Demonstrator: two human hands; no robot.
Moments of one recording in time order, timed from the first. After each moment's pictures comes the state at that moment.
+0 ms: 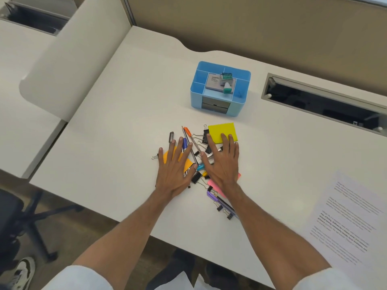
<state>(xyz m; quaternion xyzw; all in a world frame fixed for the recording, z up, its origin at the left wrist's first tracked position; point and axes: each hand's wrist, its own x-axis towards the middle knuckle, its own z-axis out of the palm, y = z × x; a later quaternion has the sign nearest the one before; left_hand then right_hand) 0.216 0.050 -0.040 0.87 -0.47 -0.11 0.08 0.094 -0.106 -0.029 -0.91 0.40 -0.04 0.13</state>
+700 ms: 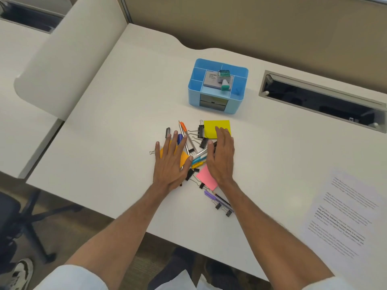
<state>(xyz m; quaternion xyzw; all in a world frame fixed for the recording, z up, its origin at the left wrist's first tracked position) 0.227 0.046 -0.034 0.87 -0.46 -0.10 0.12 0.103 -0.103 -0.024 -0.83 0.42 -0.20 0.30</state>
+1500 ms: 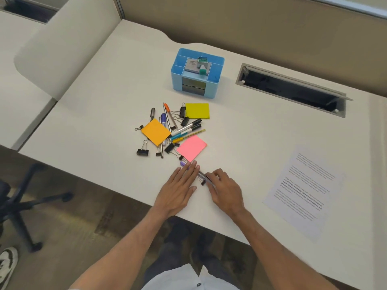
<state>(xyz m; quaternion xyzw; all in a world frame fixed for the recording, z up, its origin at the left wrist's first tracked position) 0.047 0.124 -0.038 0.79 -0.60 -0.13 0.07 -0.121 -0.034 -0.022 -0.95 0.27 -0.04 0.17</state>
